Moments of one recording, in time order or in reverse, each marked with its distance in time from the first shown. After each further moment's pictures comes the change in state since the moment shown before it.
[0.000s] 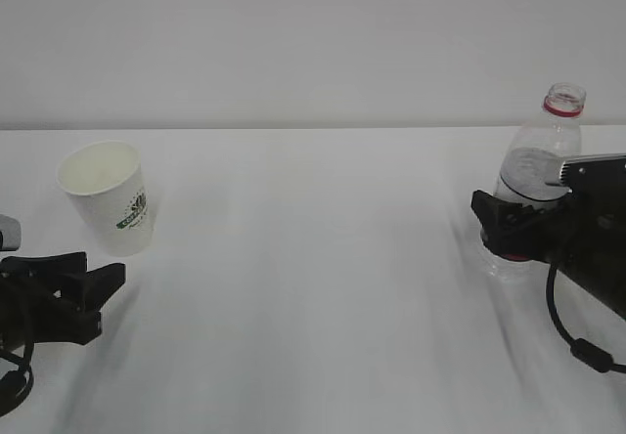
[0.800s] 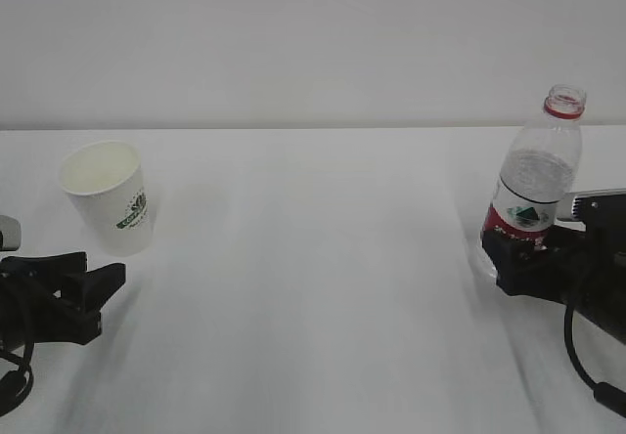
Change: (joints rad) left arm 0.000 0.000 0.000 0.000 0.000 0.000; right arm 0.000 -0.013 0.120 0.007 0.000 0.000
